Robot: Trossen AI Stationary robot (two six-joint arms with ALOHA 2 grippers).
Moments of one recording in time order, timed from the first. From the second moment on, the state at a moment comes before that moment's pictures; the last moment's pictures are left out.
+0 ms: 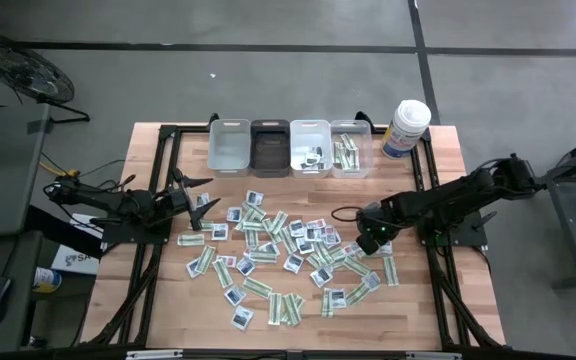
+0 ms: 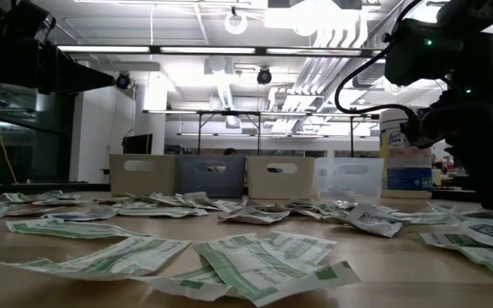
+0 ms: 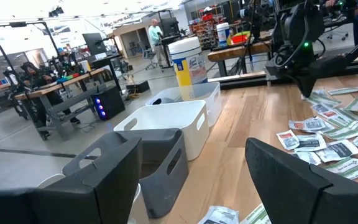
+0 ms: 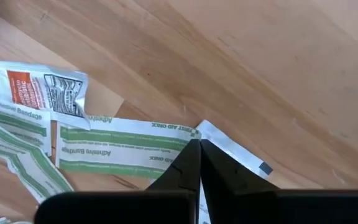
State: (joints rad) left arm -0.29 0.04 0.03 0.05 -0.72 0.26; right arm 0.12 1.34 0.59 -0.72 -0.11 1.10
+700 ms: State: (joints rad) left arm -0.29 0.04 0.03 0.05 -0.72 0.26; right arm 0.12 1.00 0.60 -0.73 -0.06 1.15
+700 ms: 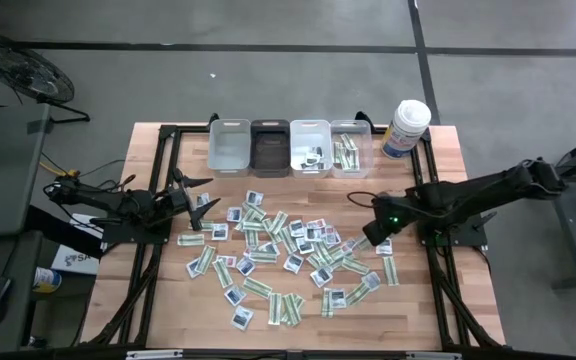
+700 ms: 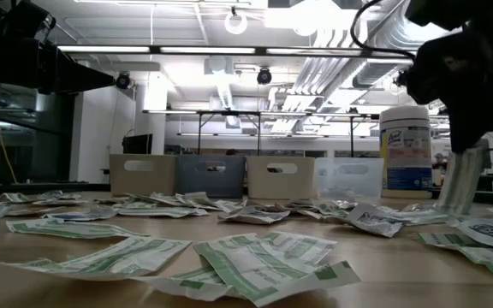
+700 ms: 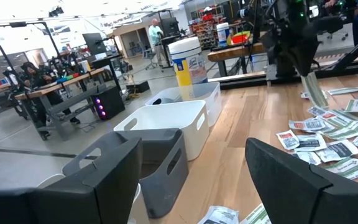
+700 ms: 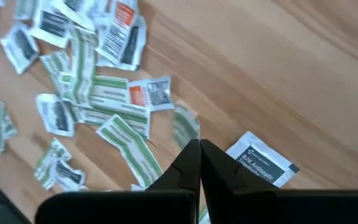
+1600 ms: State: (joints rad) left arm -0.29 0.04 0.03 0.05 -0.71 0.26; right arm -0.03 0.86 0.60 -0.56 0.25 1.07
